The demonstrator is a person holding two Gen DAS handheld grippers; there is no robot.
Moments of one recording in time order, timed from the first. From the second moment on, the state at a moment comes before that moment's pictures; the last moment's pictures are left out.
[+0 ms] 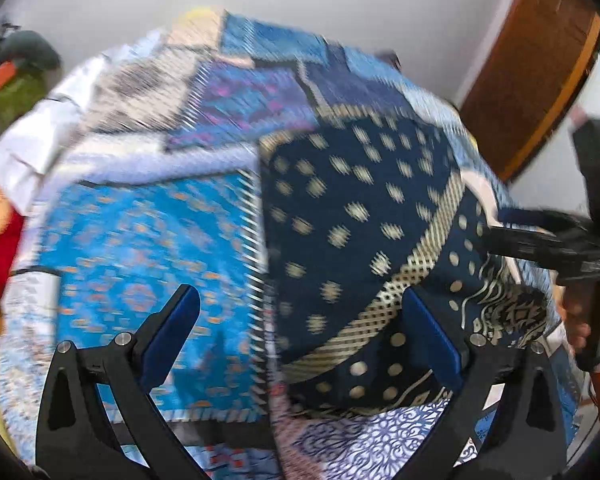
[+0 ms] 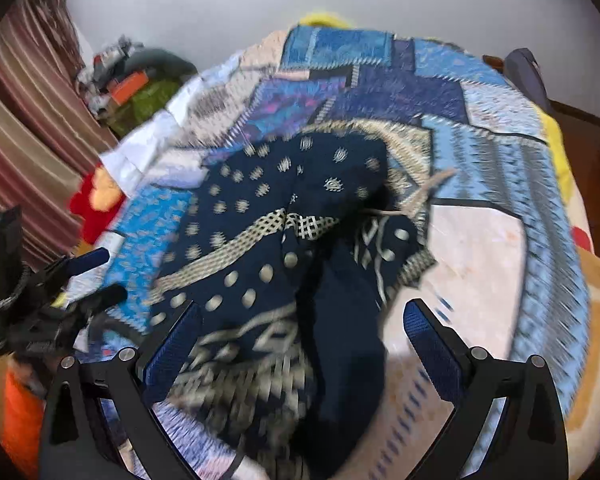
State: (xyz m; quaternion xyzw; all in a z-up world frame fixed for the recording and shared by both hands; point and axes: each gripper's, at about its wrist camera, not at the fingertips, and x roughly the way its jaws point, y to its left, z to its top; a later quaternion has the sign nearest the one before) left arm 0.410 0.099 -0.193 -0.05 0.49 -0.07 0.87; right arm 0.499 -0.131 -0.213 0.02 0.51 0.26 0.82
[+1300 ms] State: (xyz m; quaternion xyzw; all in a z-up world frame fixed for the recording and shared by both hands) left arm 0.490 0.126 -0.277 -0.30 0.54 -0.18 0.77; right arm 0.554 -0.129 -0.301 0.20 0.60 0.34 0.70
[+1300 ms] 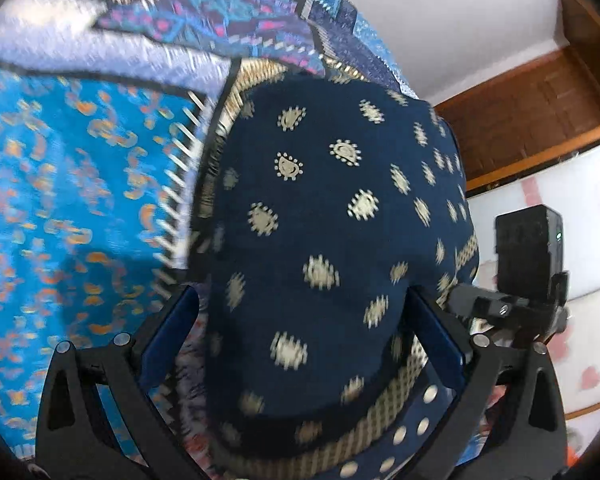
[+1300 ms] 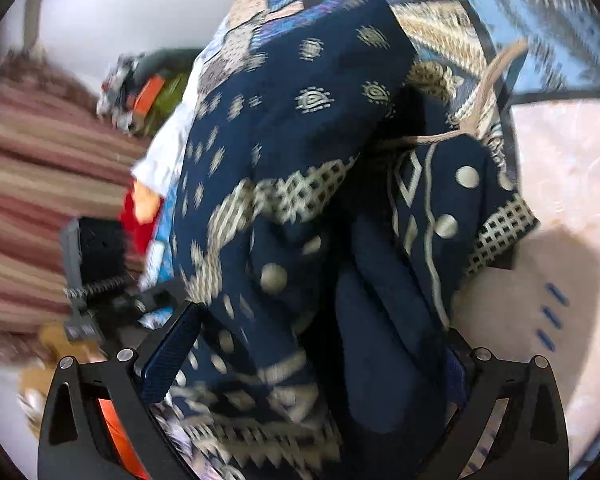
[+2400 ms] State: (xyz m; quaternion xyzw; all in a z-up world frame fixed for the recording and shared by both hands) left arm 0.363 0.241 -0.157 -0.27 0.47 -0.05 0.84; right arm 0.480 0.026 -0.185 0.15 0.54 0.42 0.71
